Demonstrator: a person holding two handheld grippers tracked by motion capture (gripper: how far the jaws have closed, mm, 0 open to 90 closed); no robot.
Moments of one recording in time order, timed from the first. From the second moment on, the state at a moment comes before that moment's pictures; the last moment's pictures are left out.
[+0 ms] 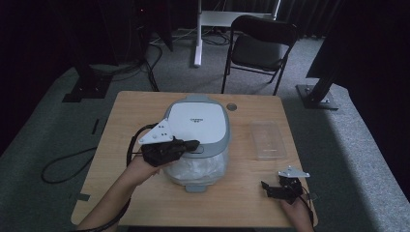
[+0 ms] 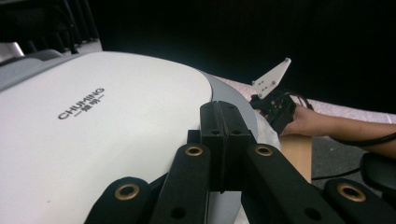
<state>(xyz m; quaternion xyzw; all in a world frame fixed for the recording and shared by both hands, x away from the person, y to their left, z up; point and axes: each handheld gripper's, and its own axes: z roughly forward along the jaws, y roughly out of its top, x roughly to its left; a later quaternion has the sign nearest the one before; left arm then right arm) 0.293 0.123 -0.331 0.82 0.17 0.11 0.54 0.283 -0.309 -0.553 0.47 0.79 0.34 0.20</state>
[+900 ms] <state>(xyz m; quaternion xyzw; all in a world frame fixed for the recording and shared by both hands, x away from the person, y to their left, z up) 0.291 0.117 -0.336 0.83 0.16 0.09 0.53 0.283 -0.309 -0.553 0.47 0.79 0.34 0.20</state>
